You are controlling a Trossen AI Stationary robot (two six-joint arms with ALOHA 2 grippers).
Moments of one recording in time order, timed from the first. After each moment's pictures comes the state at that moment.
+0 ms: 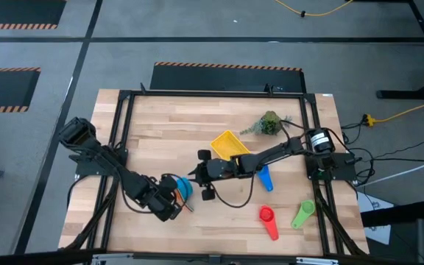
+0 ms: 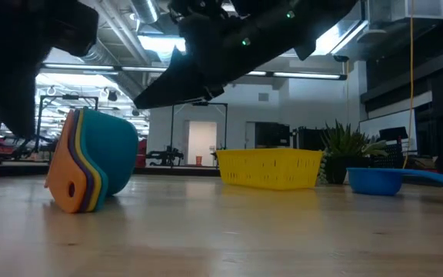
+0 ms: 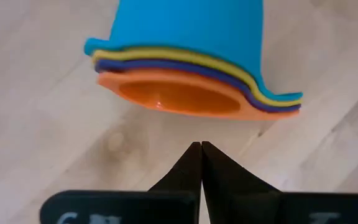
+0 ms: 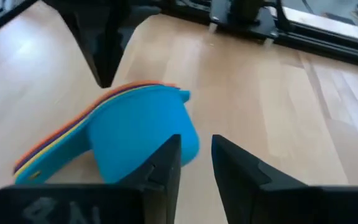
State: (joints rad) left arm -0.64 1.59 0.98 -0.65 -0.27 -1.46; right arm 0.20 2.04 1.28 0.25 0.14 -0.11
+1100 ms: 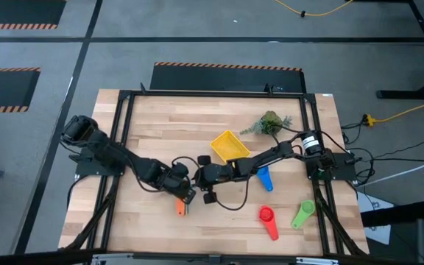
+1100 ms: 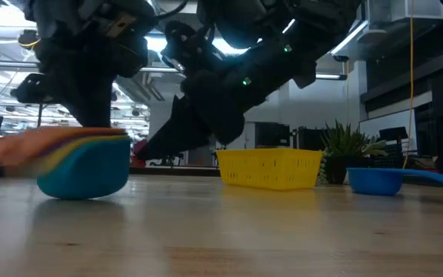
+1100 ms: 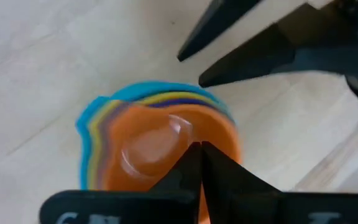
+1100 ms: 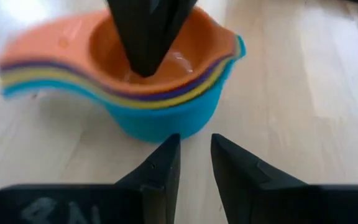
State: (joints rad) left arm -0.41 1.59 0.98 -0.53 -0.15 -1.40; right arm 0.20 2.14 1.28 0.22 0.09 -0.12
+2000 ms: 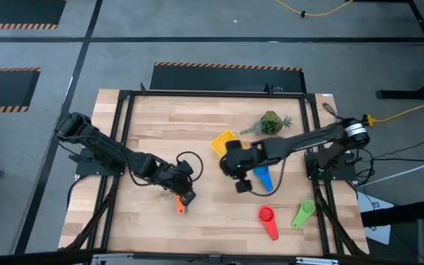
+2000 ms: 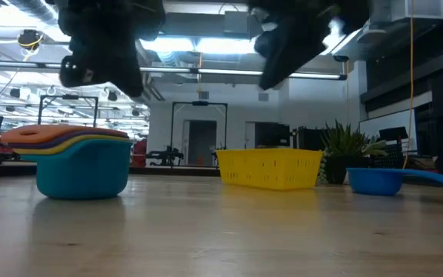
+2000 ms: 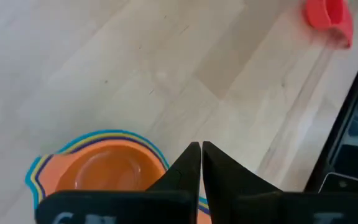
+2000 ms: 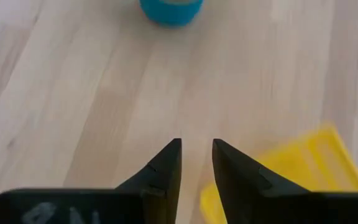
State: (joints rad) left arm -0.39 1.50 0.98 -0.41 -0.18 -1.10; right arm 0.18 1.66 1.28 -0.64 0.08 -0.11
